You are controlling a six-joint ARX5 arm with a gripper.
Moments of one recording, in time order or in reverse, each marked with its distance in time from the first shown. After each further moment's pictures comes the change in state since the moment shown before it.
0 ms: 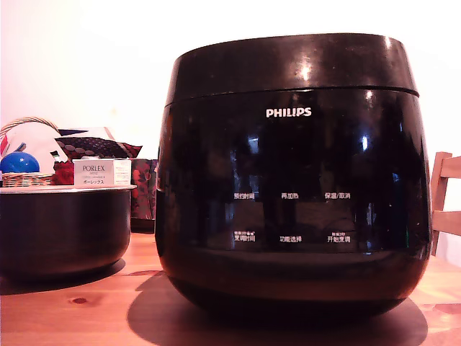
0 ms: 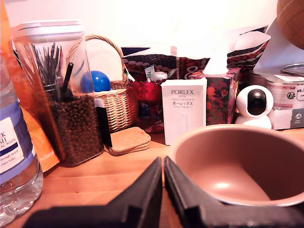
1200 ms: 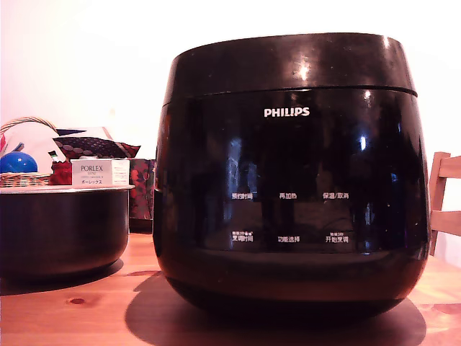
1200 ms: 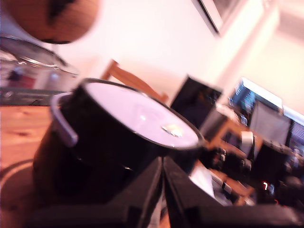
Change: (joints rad) arm -0.257 0.297 0.286 0.030 0.812 -0.511
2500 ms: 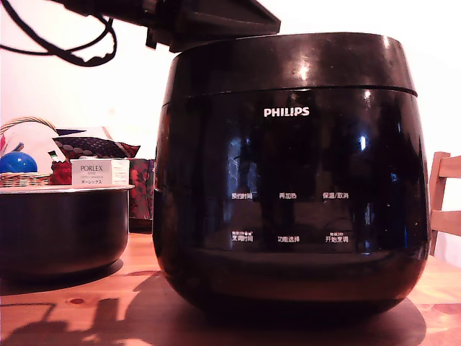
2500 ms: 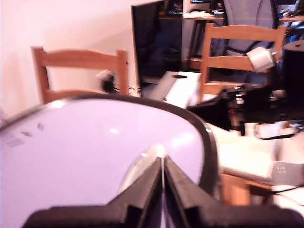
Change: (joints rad) arm -0.592 0.928 0.339 0.406 -0.398 0.565
